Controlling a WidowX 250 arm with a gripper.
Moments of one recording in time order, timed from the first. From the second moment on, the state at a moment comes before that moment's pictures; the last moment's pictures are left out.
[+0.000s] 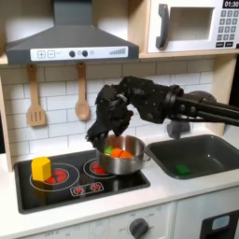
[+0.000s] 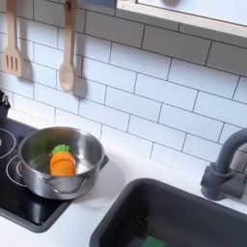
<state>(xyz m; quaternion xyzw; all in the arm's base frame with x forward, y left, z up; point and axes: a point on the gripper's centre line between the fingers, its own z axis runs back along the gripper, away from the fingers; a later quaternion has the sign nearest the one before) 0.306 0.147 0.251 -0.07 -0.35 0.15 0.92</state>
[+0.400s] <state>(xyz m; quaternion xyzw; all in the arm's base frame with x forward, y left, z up) 0.328 0.165 0.251 -0.09 -0.41 0.14 0.90</state>
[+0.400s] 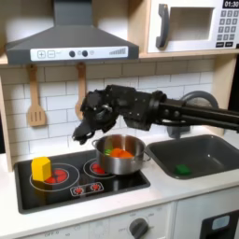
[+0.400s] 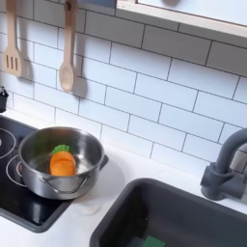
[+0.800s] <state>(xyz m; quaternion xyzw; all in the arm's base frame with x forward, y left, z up) 0.354 0.185 0.265 -0.12 -0.54 0.04 0.83</state>
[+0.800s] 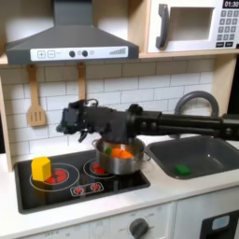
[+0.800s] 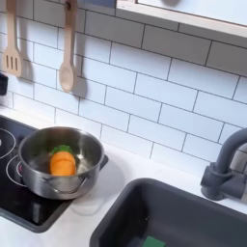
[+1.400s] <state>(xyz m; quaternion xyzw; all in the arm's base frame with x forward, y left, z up) 0.364 0.185 0.263 -0.12 -0.59 0.00 0.80</state>
